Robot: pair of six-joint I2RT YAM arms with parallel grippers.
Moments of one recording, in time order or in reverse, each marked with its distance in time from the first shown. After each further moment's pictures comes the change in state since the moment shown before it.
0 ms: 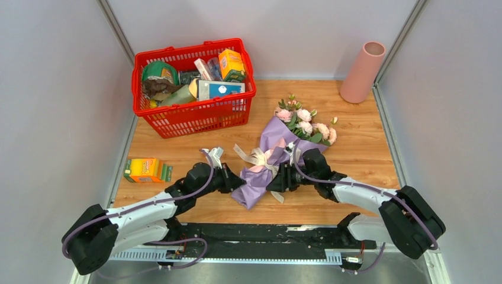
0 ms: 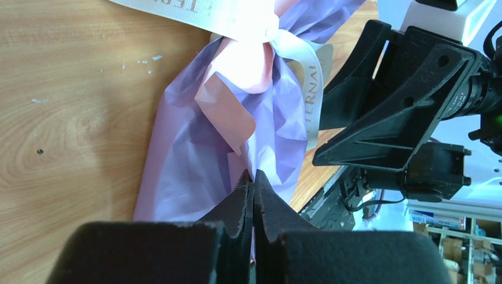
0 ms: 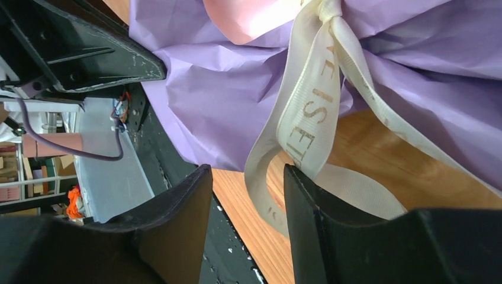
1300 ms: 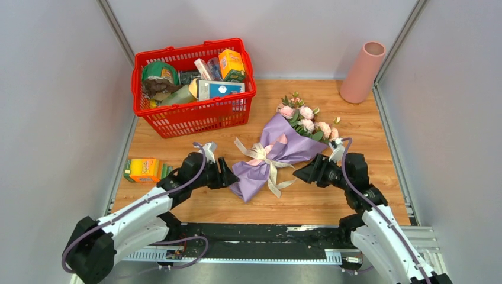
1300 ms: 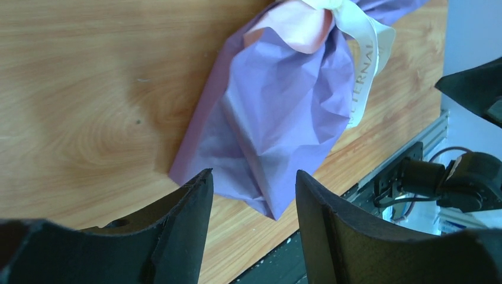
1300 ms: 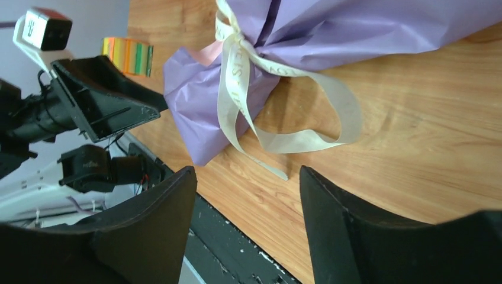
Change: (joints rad) left arm 0.182 -0.090 0.130 -0.427 0.072 0.110; right arm -0.341 -0.615 0.029 -0.583 0.119 0.064
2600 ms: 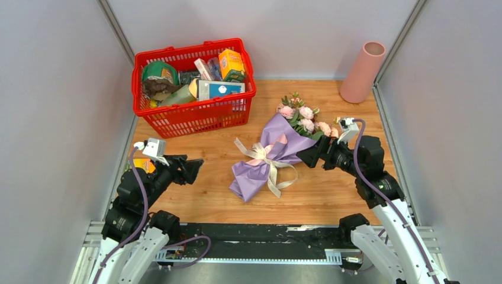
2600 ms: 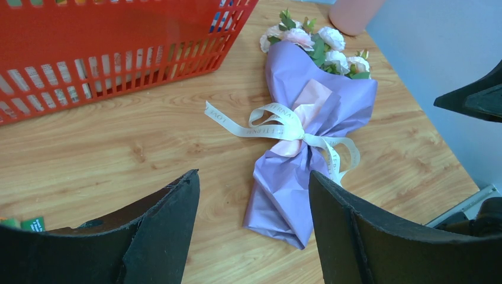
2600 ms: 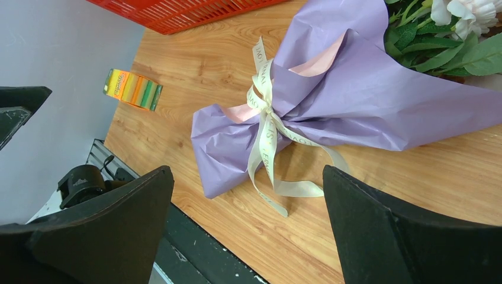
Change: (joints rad) left arm 0.225 -0.599 0.314 -0.452 -0.101 0.413; right arm 0.000 0.060 0.330 -0.132 0.056 -0.168
